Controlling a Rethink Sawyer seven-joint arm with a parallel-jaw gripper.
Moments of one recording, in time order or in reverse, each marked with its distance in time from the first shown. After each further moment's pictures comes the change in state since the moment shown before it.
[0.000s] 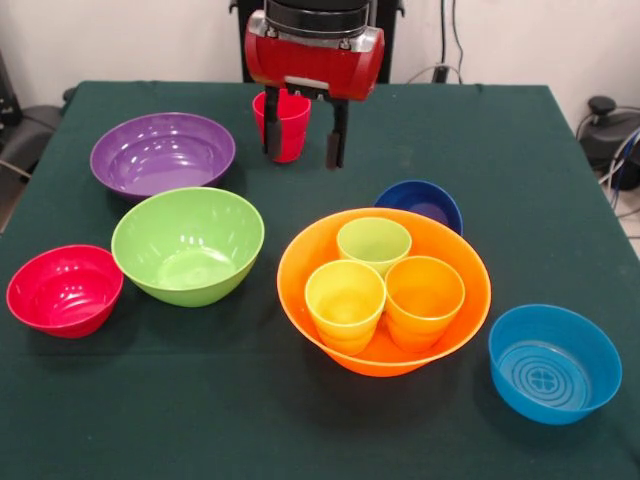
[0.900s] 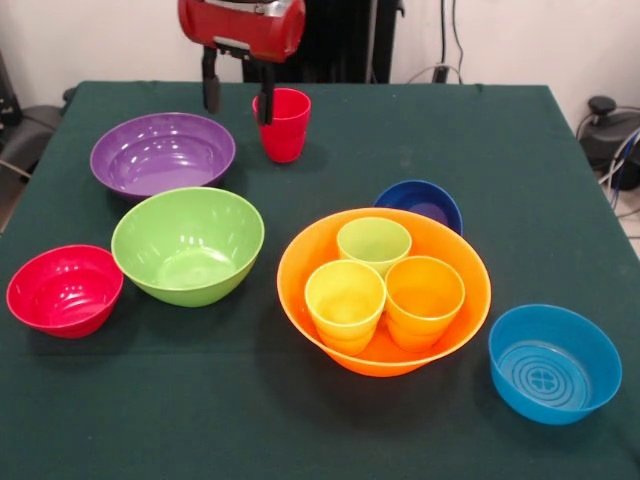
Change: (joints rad) arm -0.135 -0.092 -0.017 0.234 0.007 -0.106 0.000
